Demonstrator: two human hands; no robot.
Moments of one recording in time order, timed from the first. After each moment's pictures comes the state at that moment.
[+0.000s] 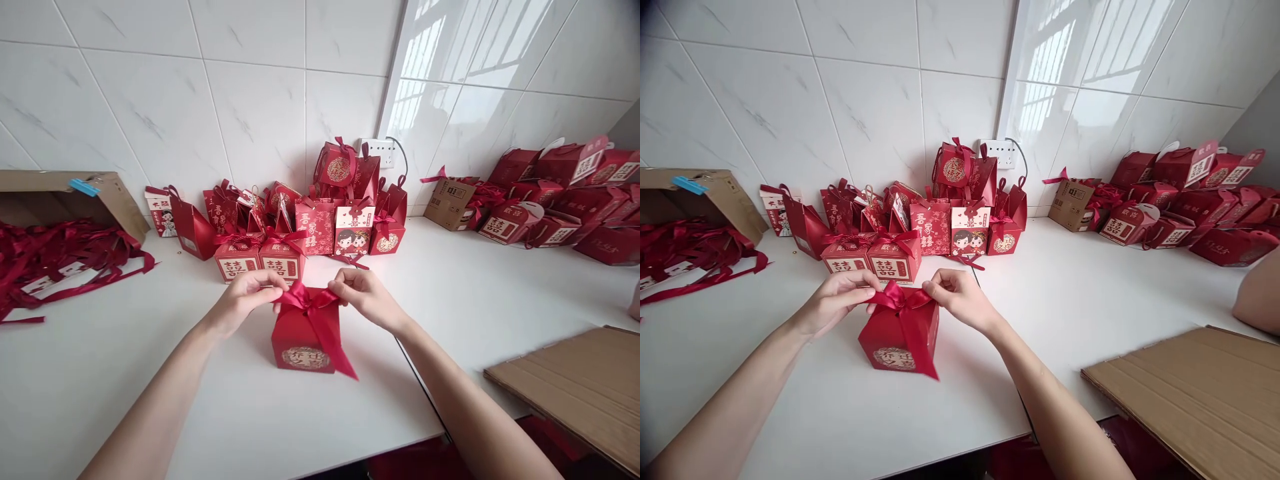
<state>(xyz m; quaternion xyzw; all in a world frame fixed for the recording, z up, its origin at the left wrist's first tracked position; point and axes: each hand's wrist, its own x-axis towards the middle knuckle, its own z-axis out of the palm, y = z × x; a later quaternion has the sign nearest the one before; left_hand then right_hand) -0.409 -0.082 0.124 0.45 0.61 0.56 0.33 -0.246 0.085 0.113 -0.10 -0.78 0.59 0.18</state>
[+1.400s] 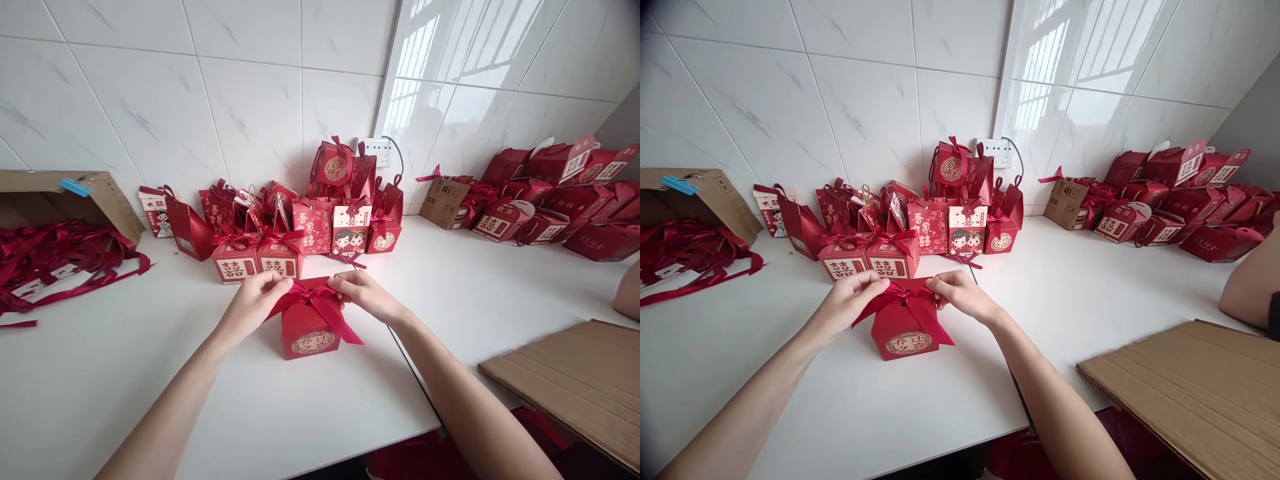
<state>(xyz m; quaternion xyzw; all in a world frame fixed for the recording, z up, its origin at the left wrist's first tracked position) -0.389 -0.072 0.118 0.40 0.72 0.52 0.22 -0.252 0.098 0.107 -0.10 -0.75 0.64 0.09</state>
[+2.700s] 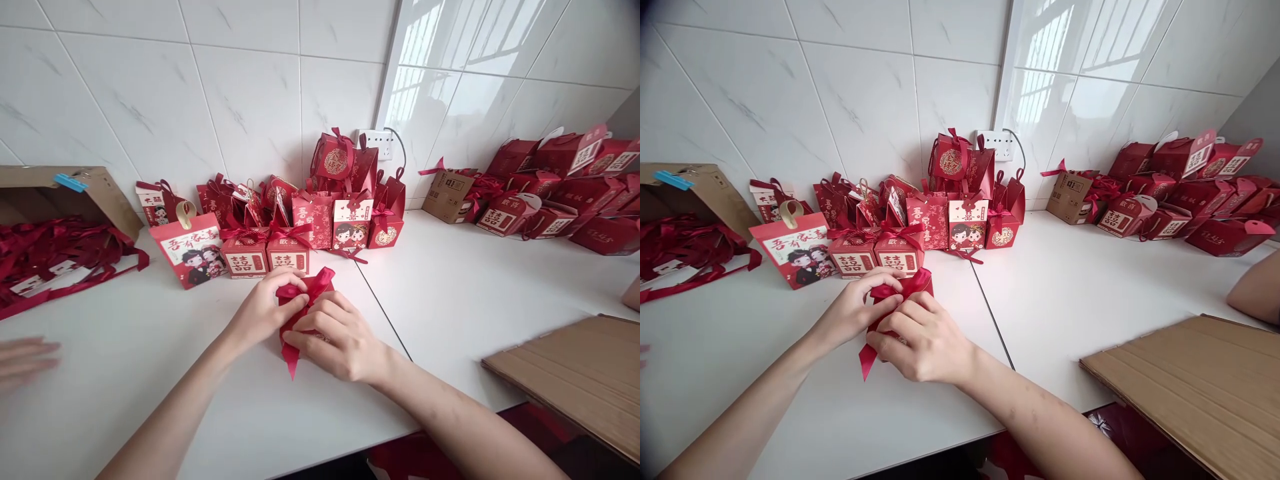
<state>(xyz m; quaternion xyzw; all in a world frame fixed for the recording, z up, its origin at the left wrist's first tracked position) -0.376 -0.068 0.117 0.53 0.71 0.45 0.14 -0.241 0.033 0.092 0.20 -0.86 0.04 0.46</state>
